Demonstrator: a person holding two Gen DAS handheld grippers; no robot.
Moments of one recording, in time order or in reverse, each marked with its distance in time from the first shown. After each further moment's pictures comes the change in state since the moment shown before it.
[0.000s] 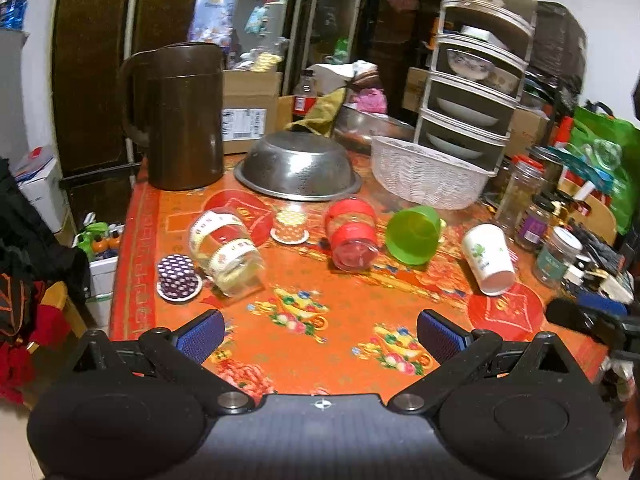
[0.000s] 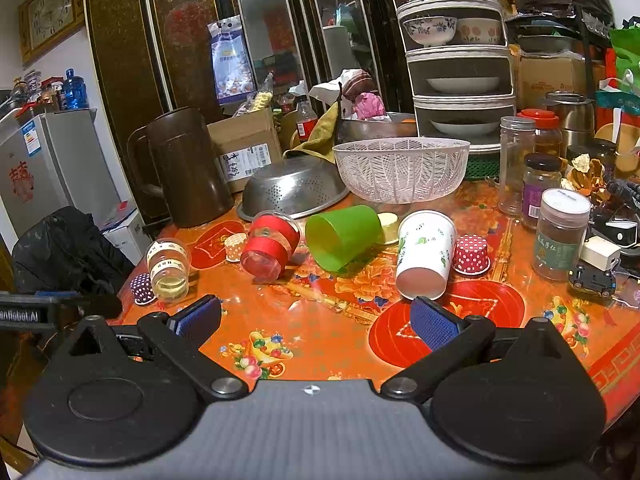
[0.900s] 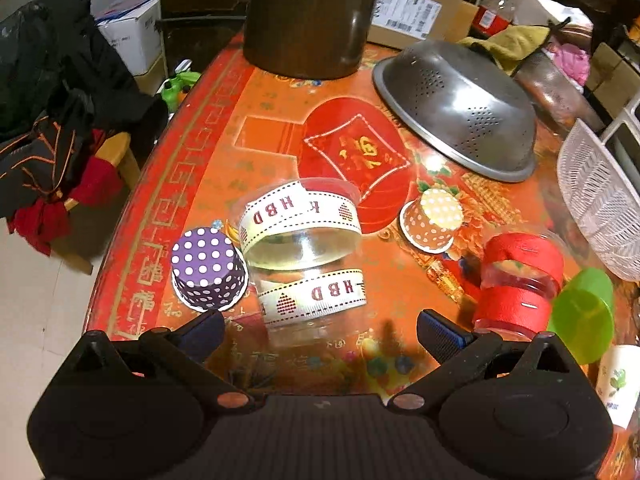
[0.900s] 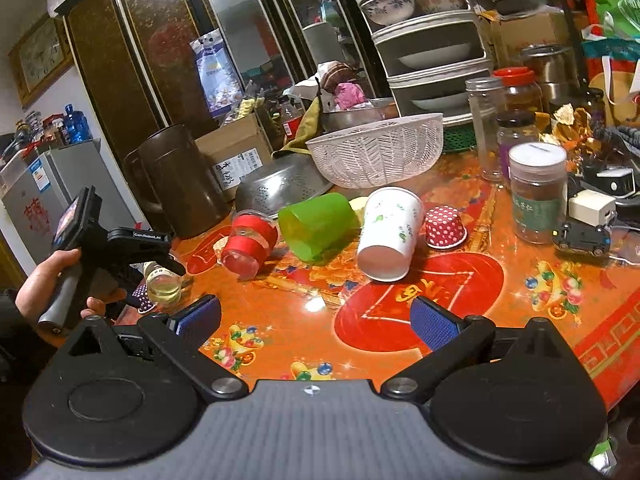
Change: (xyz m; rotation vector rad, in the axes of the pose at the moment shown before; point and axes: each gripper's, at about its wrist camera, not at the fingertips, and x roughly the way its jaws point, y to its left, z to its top) left arm 0.175 0.057 0.068 -0.410 0.391 0.284; right arm -0.005 -0.068 -0.015 0.133 0.002 0.092
